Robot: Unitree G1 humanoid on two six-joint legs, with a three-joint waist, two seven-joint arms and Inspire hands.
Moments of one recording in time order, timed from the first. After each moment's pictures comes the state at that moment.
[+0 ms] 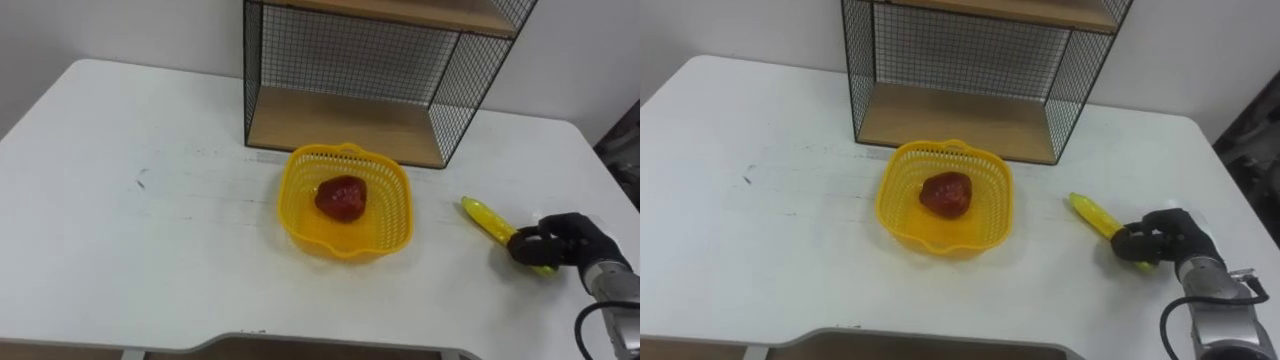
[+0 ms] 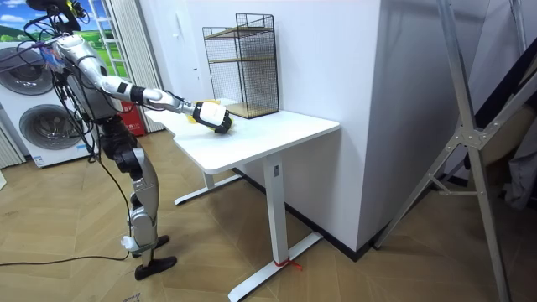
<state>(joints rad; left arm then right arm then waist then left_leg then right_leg) 0.25 0.26 0.13 1.10 0.27 0.17 0.07 -0.23 -0.50 -0.18 0.84 -0.15 0.07 0.12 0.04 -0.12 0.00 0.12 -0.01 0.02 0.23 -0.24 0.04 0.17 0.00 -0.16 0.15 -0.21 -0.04</state>
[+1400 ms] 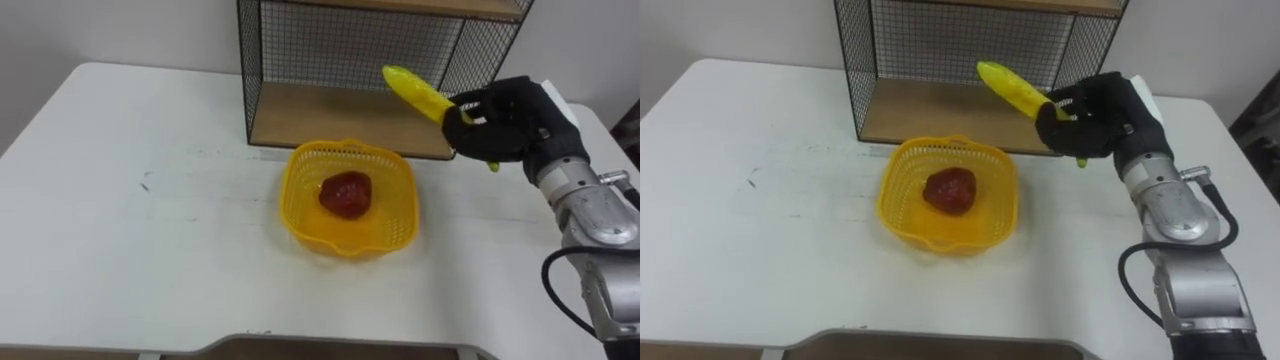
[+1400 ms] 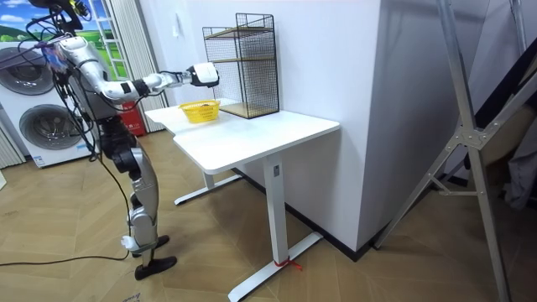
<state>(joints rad) 0.25 0.23 0.06 1.10 0.26 0.15 0.07 -0.18 -0.46 -0.02 0.05 0.10 0.12 0.11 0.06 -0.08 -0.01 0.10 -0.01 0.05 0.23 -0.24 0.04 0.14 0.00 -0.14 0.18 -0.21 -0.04</state>
